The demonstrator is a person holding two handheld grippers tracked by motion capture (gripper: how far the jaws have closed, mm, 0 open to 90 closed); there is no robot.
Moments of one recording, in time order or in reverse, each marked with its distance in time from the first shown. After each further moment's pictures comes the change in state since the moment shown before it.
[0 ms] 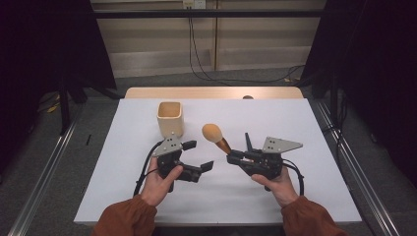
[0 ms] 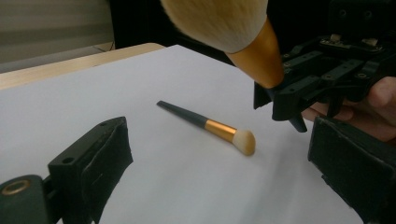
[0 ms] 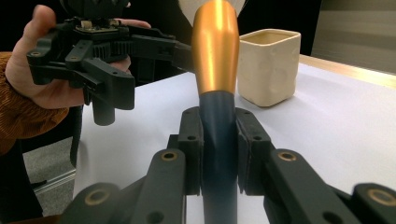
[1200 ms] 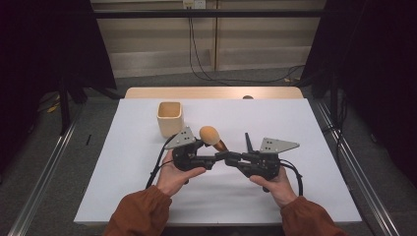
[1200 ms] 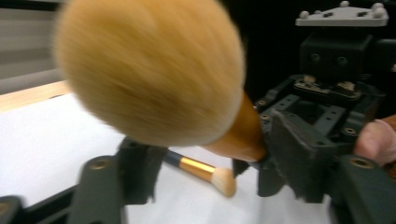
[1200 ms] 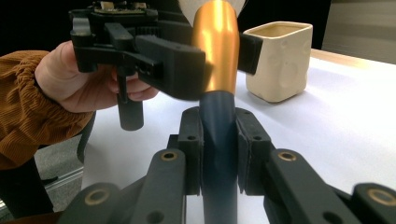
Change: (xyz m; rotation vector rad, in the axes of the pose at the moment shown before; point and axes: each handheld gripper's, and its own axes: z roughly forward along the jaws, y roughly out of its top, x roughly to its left) left arm 0.000 0.011 0.035 -0.072 -0.107 -0.001; right arm 0.000 -0.004 0.005 0.011 0.029 0.019
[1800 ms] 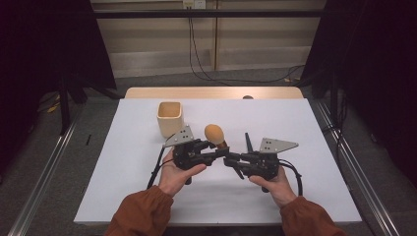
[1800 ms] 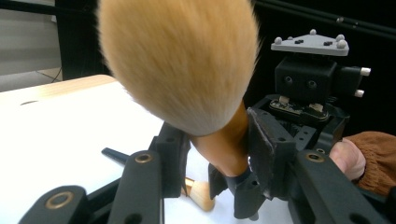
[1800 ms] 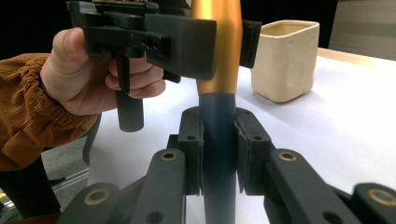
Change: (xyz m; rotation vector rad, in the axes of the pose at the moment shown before) left arm 0.000 0.004 0.000 -0.037 -0.059 -0.063; right arm -0.001 -0.002 0.003 0.000 0.027 0.010
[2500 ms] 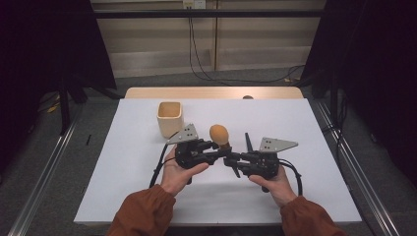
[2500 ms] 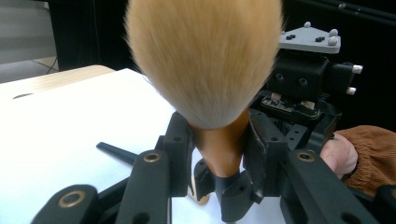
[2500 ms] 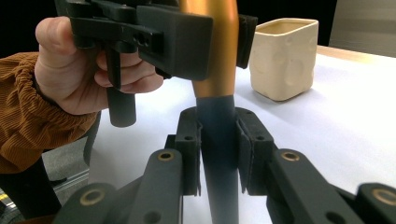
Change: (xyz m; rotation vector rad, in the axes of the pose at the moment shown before) left arm -0.007 0.010 0.005 0.055 0.005 0.010; right arm -0.001 0.001 0.000 0.004 -0.003 0.011
